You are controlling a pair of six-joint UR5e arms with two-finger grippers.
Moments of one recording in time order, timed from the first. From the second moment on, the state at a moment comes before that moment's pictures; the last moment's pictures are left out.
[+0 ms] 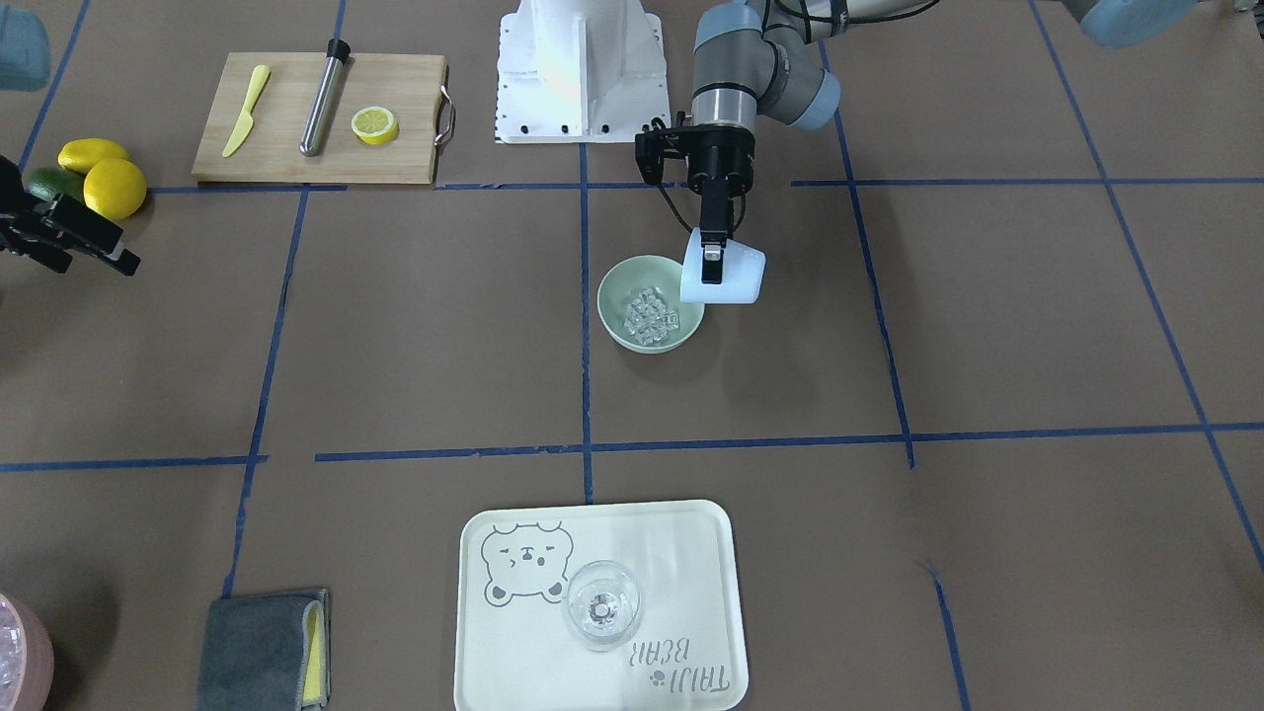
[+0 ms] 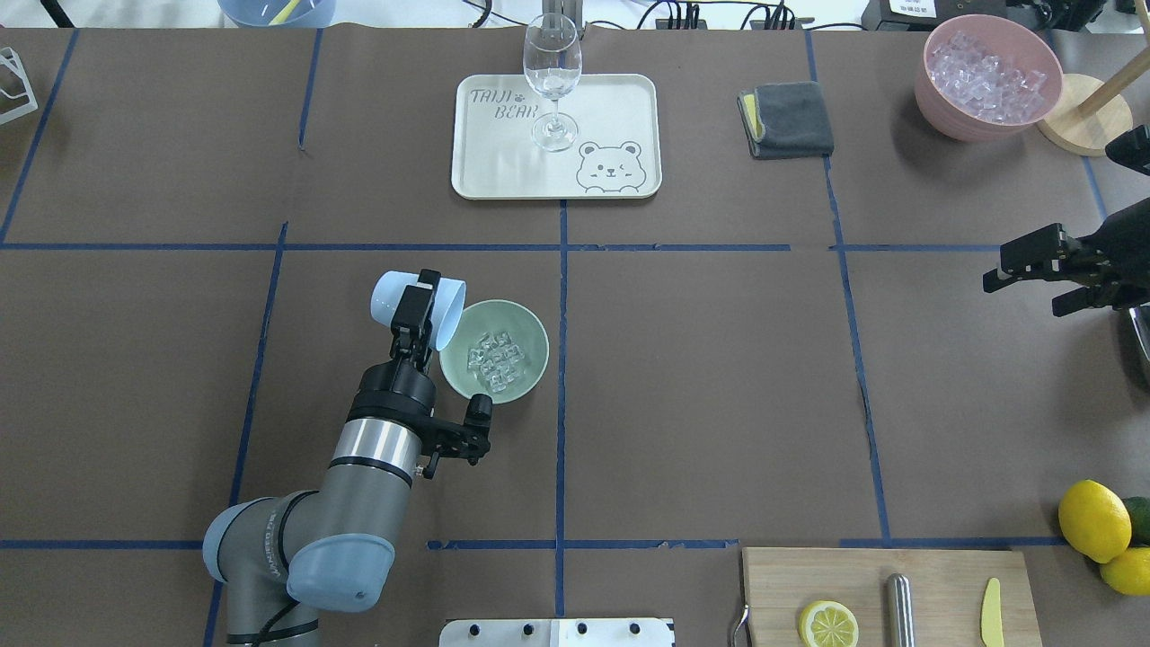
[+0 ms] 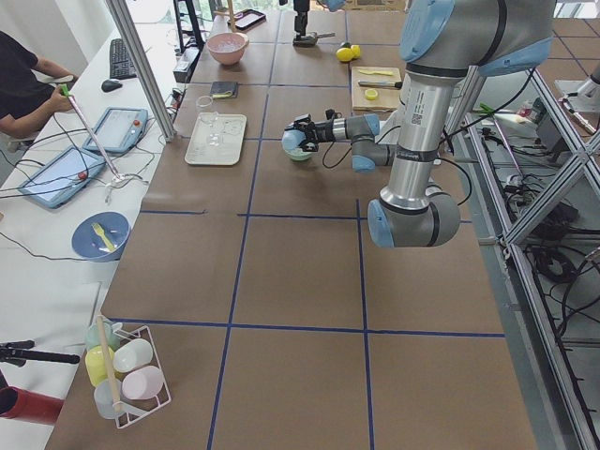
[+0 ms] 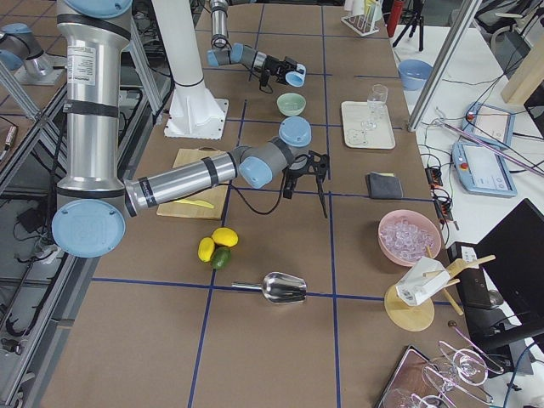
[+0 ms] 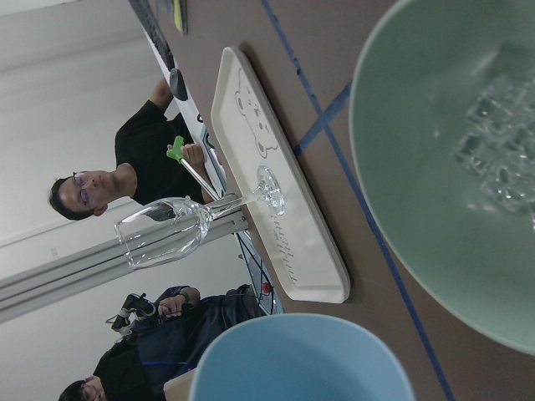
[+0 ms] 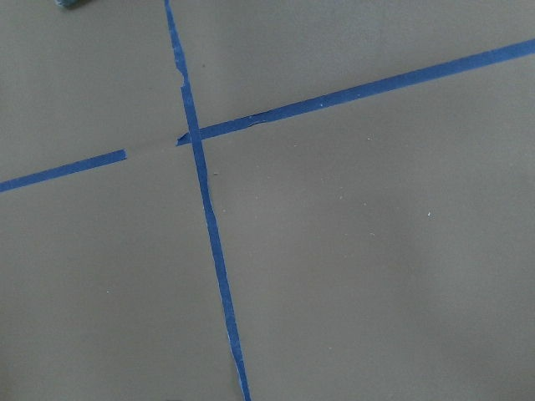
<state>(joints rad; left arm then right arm) -0.17 -1.97 -1.65 -2.41 -0.45 0.56 1.11 -1.64 1.94 -1.21 2.41 1.00</state>
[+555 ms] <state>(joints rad) -0.18 -1.81 -1.64 -2.81 -0.37 -0.12 1.11 -1.63 1.94 -1.21 2.41 0.99</state>
